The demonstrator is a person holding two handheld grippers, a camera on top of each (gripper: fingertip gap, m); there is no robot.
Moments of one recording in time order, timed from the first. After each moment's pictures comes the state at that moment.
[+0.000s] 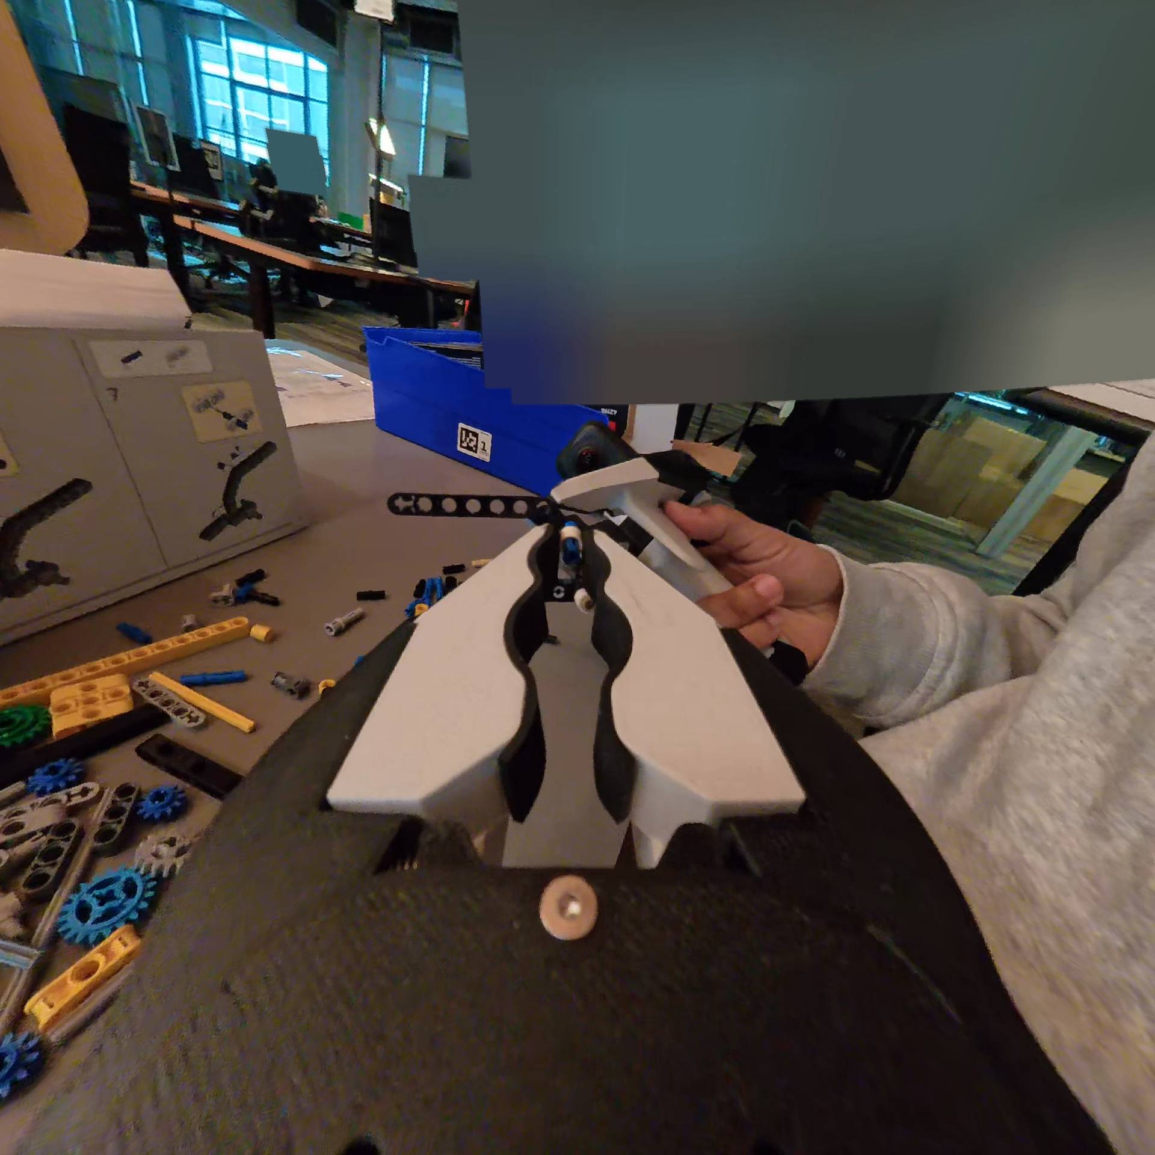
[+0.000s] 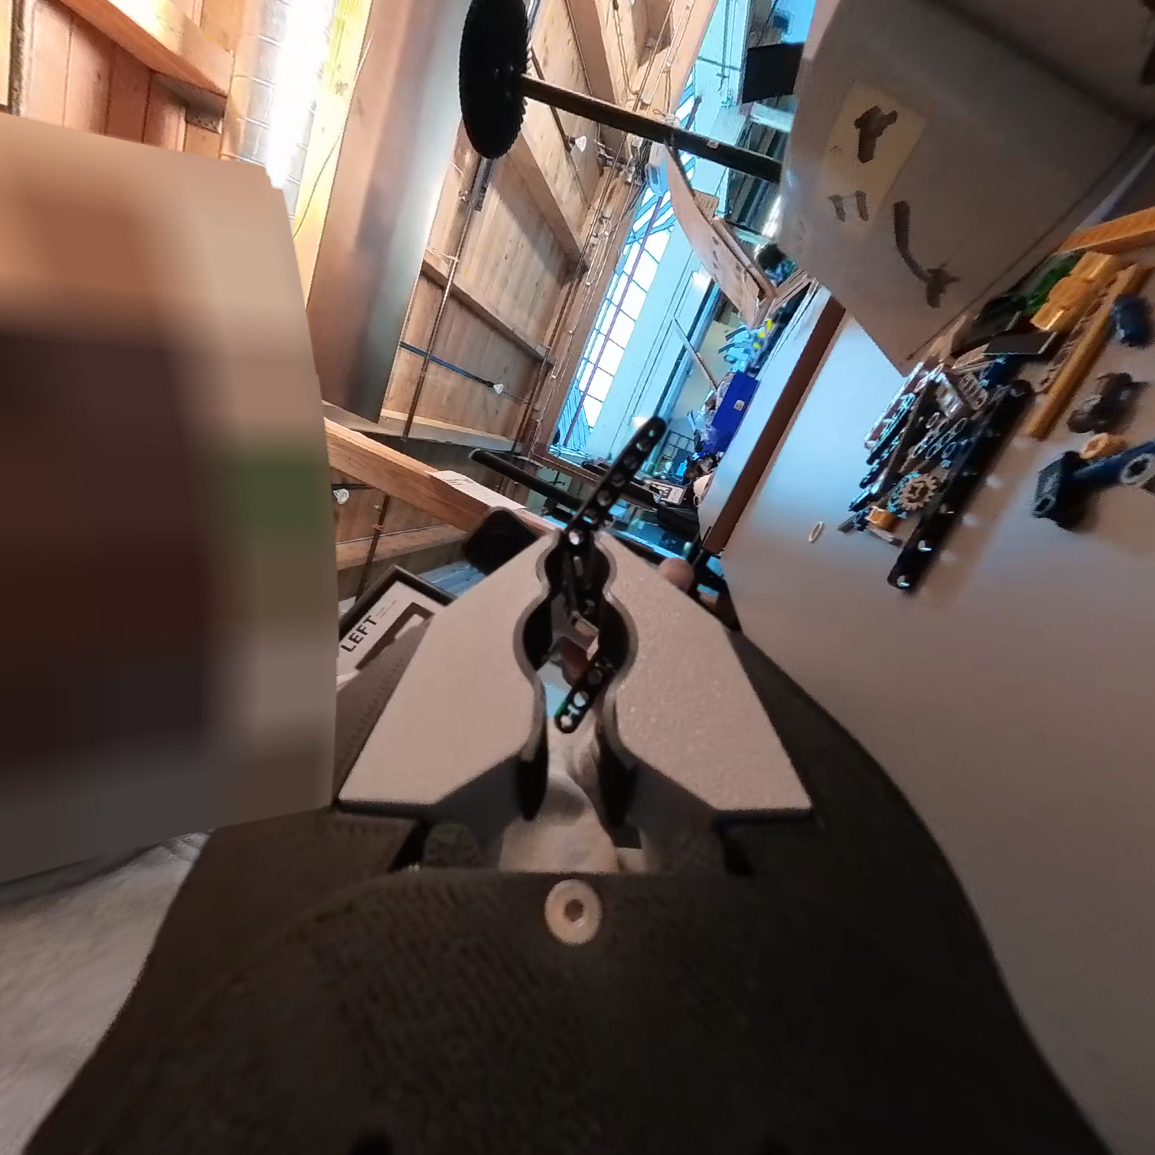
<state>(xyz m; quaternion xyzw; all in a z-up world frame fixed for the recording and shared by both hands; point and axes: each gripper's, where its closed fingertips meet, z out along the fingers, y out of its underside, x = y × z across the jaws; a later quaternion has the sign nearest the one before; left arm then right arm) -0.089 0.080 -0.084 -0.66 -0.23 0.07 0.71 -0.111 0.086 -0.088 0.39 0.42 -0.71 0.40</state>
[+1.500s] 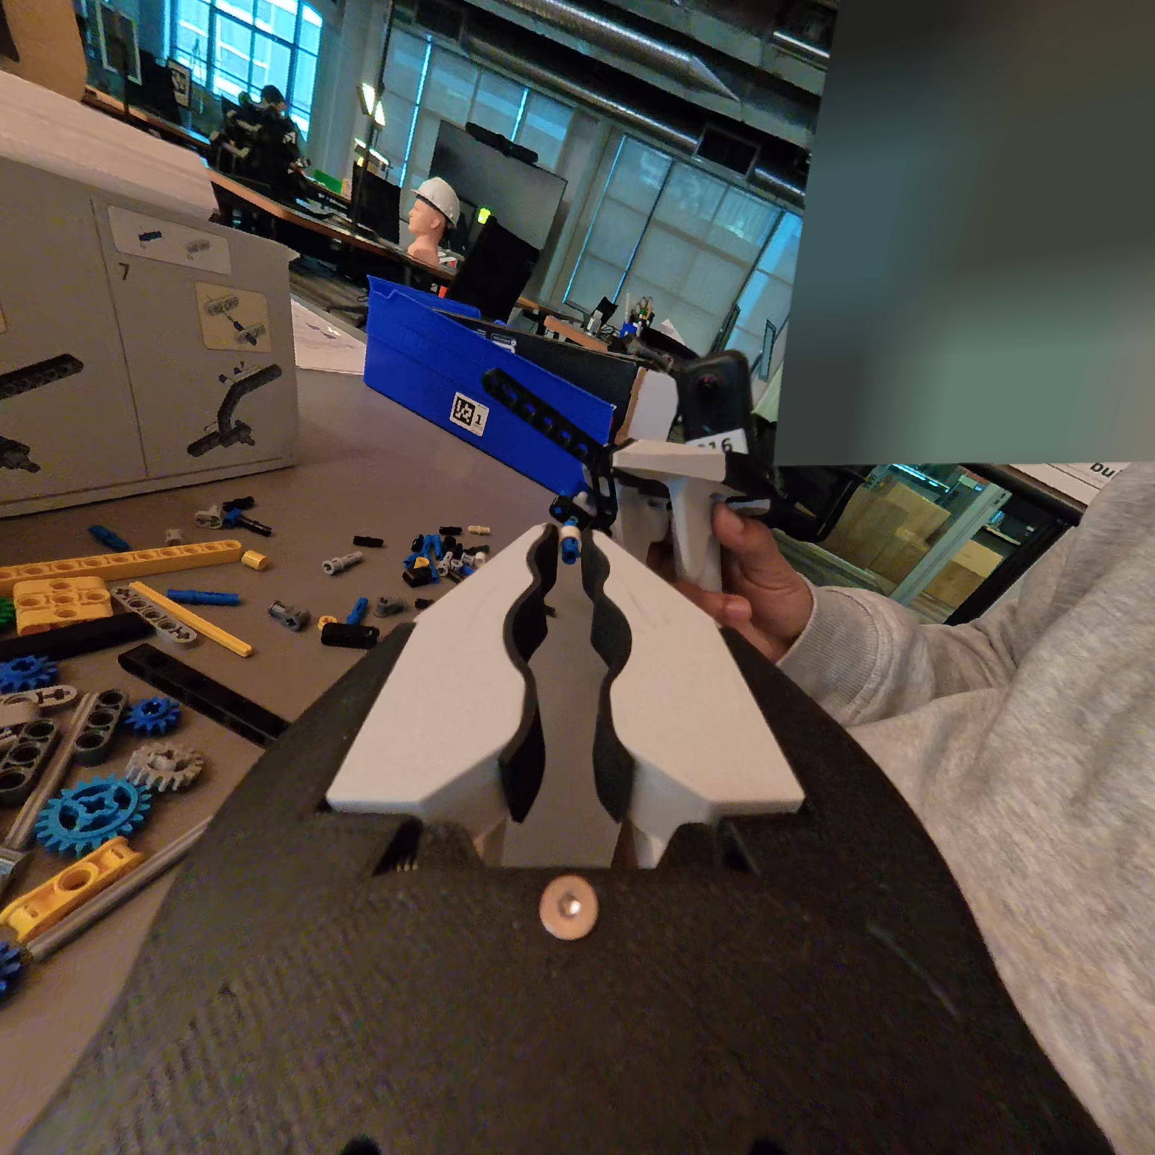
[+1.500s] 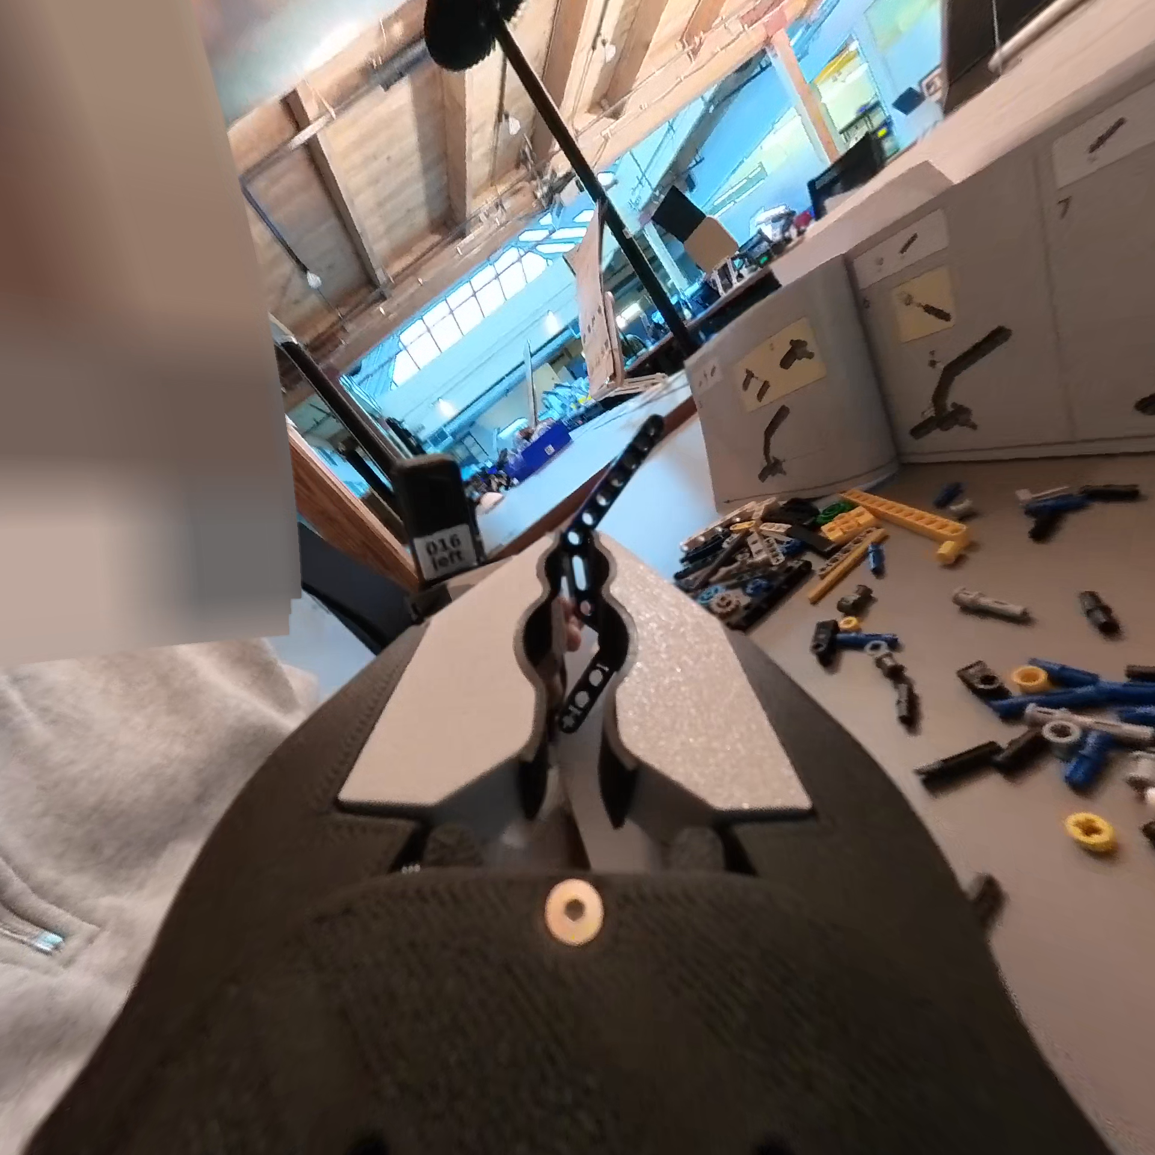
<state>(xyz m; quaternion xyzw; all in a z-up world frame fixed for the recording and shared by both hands) -0.101 0.063 -0.106 -0.63 -0.27 -0.01 0.73 -0.116 0.097 -0.092 0.32 0.55 -0.76 0.11</state>
